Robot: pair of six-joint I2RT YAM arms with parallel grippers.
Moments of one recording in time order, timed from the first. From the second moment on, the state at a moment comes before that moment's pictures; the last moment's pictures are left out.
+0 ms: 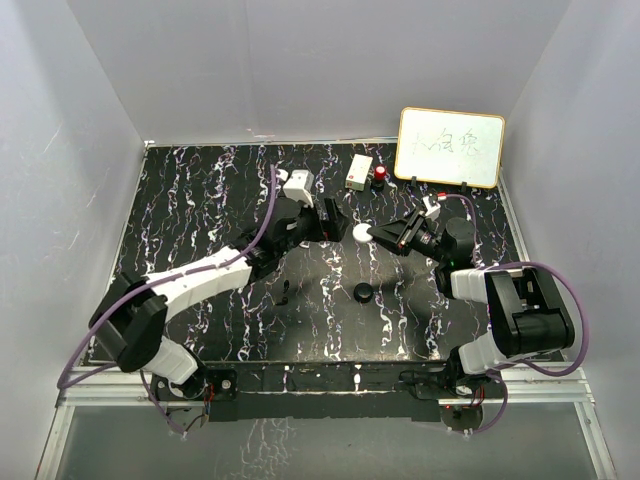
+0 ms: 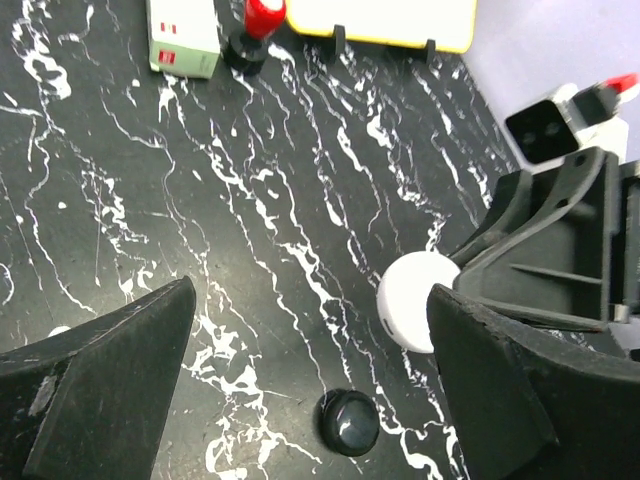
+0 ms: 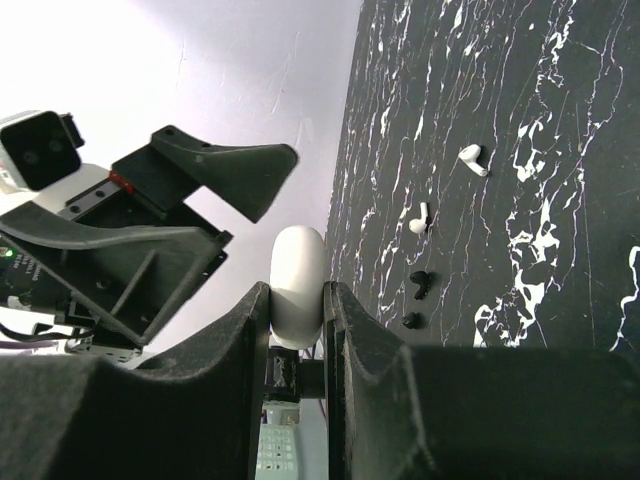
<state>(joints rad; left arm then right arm) -0.78 1.46 0.93 0.26 -0.12 -0.52 0.09 1.49 0.42 1.02 -0.84 1.28</state>
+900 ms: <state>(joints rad) -0.79 1.60 0.95 0.26 -0.06 -0.54 0.09 1.48 0.43 1.02 -0.84 1.30</state>
